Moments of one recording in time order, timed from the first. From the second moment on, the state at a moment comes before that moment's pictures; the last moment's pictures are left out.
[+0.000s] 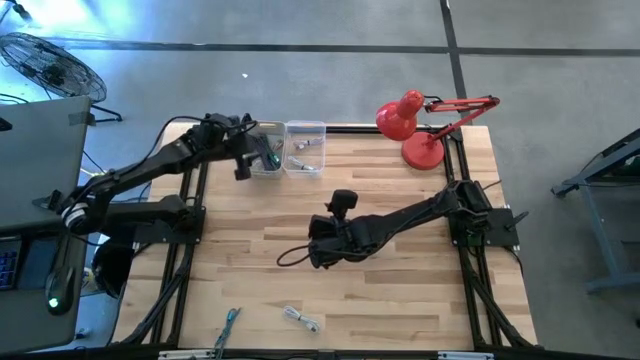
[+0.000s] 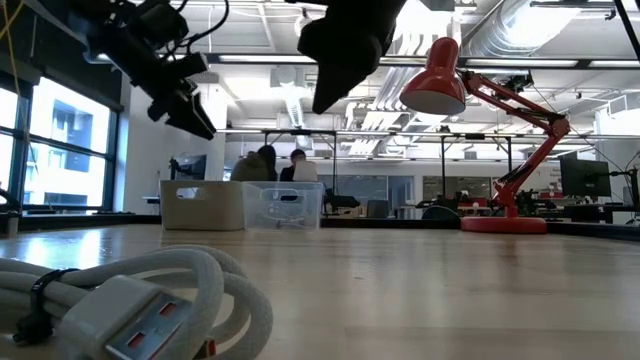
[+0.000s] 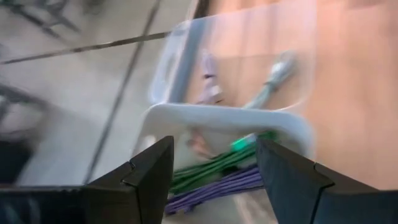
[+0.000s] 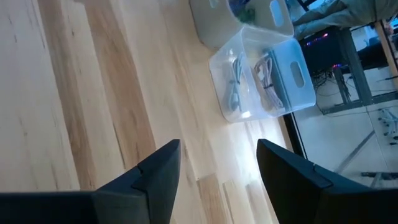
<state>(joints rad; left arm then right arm) 0.73 0.97 0.69 -0.31 0.07 0.65 0.29 2.02 1.72 -0.93 0.85 0.29</state>
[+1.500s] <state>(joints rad) 0.73 0.17 0.57 -0.88 0.86 0.48 0.47 2.04 1.72 -0.52 0.14 0.61</state>
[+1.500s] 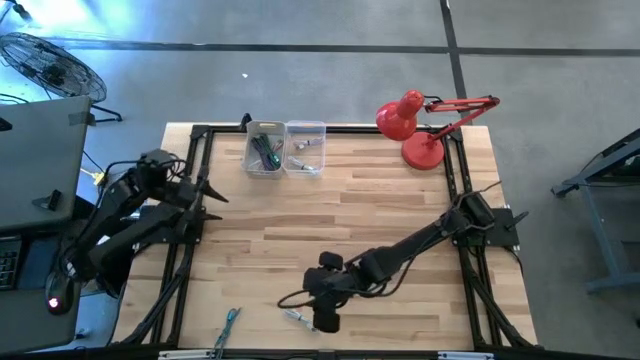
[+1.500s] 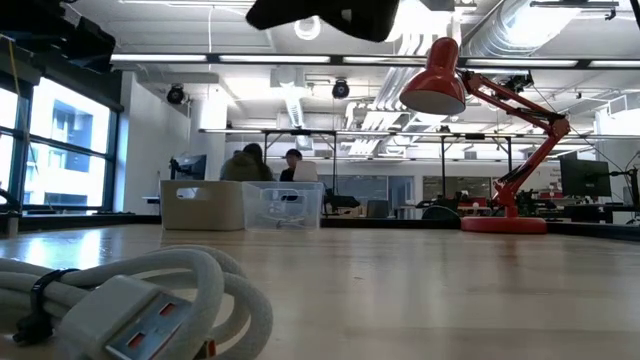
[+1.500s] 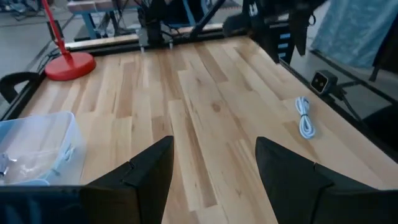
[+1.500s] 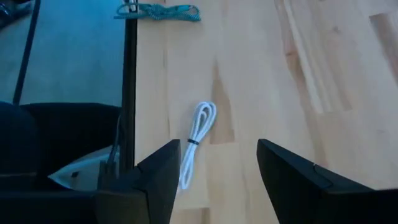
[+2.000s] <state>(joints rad) 0.73 0.01 0.56 -0.81 0.86 0.36 0.50 2.16 1.72 -0.36 0.19 0.63</state>
